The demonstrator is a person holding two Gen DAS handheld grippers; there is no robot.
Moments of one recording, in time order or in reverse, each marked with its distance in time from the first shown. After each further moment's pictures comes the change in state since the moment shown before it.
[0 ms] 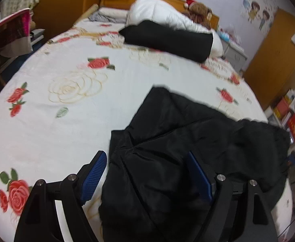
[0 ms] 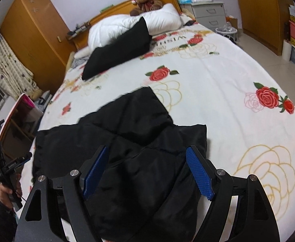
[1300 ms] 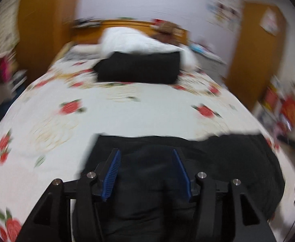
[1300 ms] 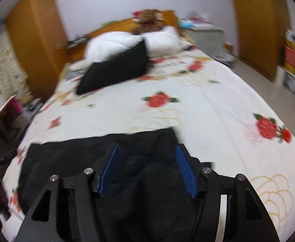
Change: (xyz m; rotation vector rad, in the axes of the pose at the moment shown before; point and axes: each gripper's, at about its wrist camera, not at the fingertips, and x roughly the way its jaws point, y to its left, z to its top) left arm -0.001 -0.085 0.015 0.248 -0.226 -0.063; right arm 0.009 0.048 0.009 -0.131 -0.178 -0.065
